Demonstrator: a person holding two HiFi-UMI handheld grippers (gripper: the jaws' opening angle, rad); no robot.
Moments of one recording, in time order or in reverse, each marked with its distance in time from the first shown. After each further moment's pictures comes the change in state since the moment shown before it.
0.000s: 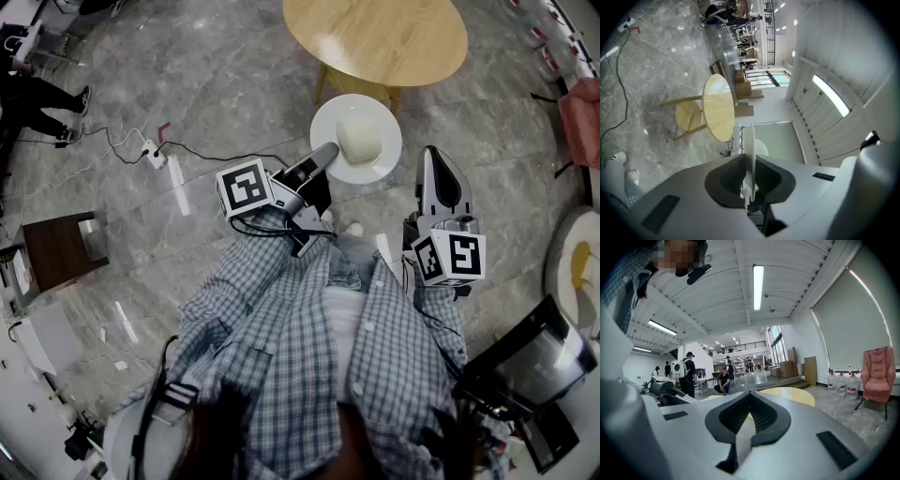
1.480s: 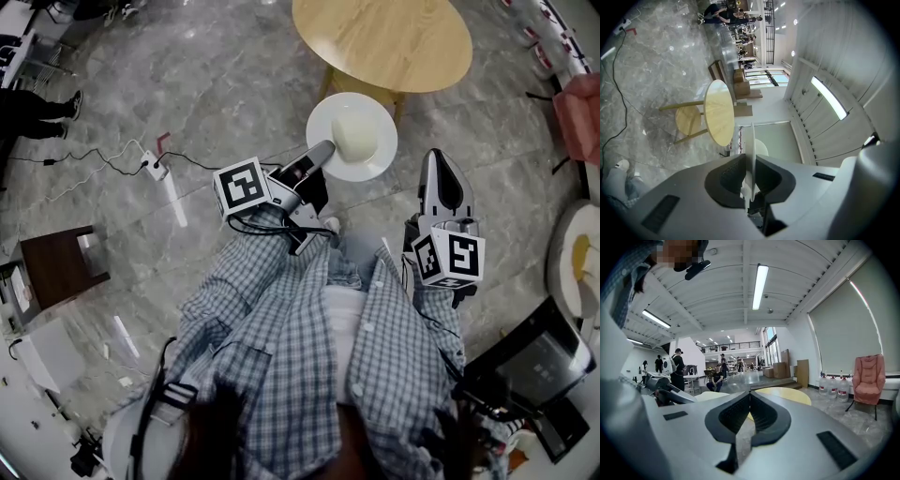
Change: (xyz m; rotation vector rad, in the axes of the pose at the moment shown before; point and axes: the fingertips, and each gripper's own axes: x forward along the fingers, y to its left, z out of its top) left arm -0.036 0.019 0.057 0.007 0.023 -0.011; right arm 0.029 0.040 -0.016 -0.034 0.008 -0.115
